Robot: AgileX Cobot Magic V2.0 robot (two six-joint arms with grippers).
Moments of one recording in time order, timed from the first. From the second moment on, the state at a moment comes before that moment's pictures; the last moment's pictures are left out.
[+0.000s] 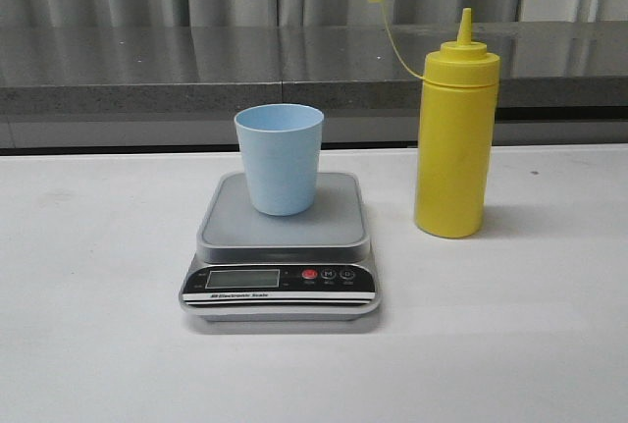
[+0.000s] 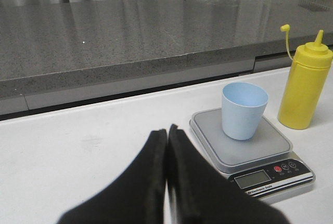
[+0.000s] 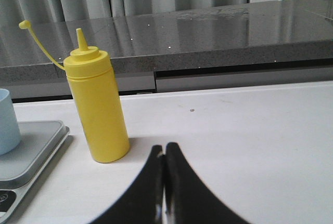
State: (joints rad) left arm -0.22 0.24 -0.43 -0.21 0.47 0.18; right arm 0.09 -0.01 0.03 -0.04 0.08 0.18
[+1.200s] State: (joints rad) left arm 0.04 0.11 -0.13 0.03 0.17 -0.05; right arm 0.09 -0.01 0.03 -0.04 0.08 0.18
